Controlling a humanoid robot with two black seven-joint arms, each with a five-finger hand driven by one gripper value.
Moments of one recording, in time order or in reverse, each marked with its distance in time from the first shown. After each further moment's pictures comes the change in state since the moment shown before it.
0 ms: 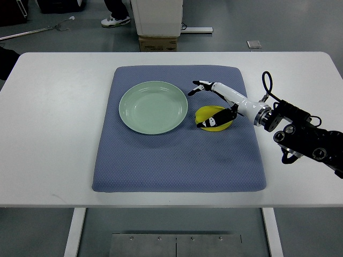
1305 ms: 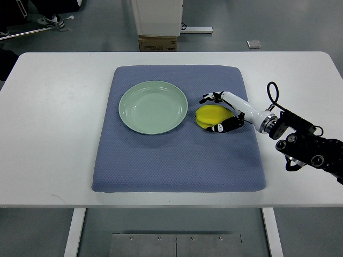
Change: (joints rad) left arm 0.000 0.000 0.000 0.000 0.000 0.000 0.000; right arm -0.035 0.014 -0.030 -0.081 0.005 -0.052 -0.003
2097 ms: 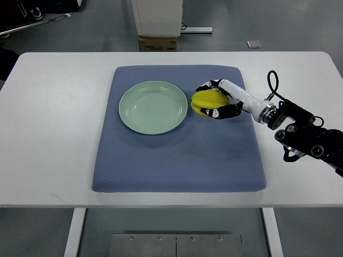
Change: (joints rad) left arm 0.000 0.000 0.000 0.000 0.000 0.000 0.000; right arm 0.065 0.003 0.005 0.004 0.050 0.014 0.029
